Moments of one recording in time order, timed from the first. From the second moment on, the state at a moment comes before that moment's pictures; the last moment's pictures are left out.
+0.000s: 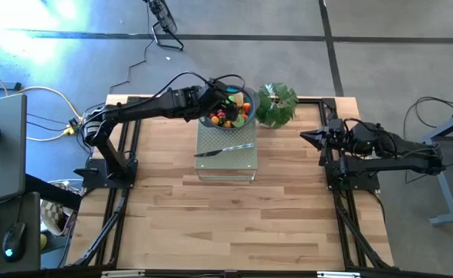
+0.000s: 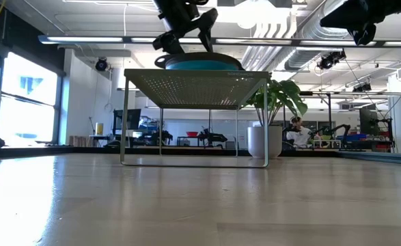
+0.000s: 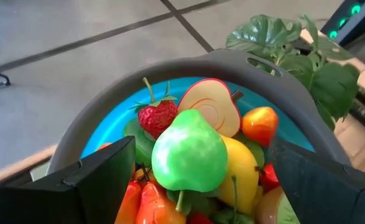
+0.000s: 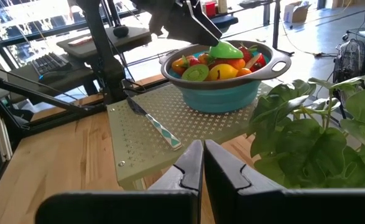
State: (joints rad) left arm 0.29 1.68 1.67 -0.65 -0.48 -0.54; right arm -0.05 0.37 0.62 -0.46 0.26 0.26
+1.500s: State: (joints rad) left arm -0.12 1.29 1.33 -0.26 -0.45 -0.05; right arm -0.05 0.37 0.62 -0.46 0.26 0.26
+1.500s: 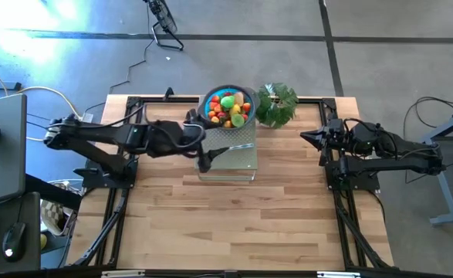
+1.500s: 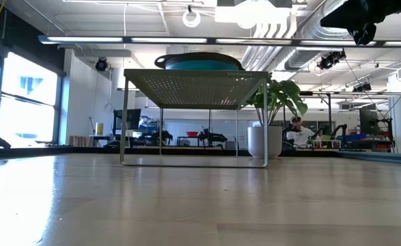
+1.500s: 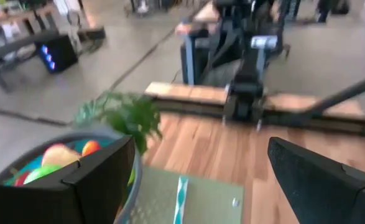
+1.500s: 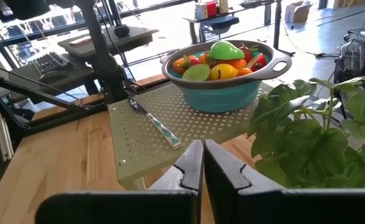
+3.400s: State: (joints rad) left arm -0.13 1.30 1.32 -0.24 -0.38 -0.05; right arm -0.05 0.37 0.62 -0.46 0.25 0.26
